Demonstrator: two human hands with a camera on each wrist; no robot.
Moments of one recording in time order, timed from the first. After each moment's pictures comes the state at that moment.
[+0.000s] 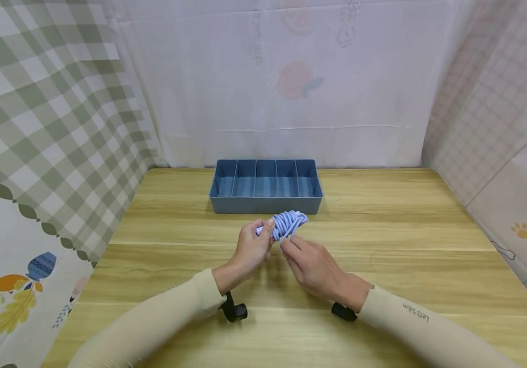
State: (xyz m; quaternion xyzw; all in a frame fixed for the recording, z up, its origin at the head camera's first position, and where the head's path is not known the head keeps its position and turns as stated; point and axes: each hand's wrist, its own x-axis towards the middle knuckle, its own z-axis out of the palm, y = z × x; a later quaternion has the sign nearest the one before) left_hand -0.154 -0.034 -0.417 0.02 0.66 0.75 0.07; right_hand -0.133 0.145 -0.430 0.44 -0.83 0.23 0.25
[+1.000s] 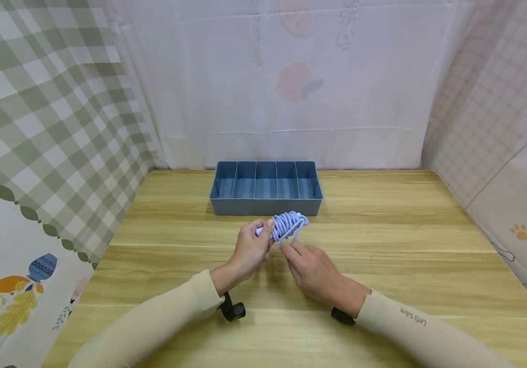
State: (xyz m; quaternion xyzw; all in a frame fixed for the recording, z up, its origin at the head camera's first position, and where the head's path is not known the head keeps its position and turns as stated) left_hand -0.155 -0.039 -0.417 0.04 0.69 0.72 0.06; right_hand -0.132 0.145 -0.441 0.44 -0.83 0.18 0.30
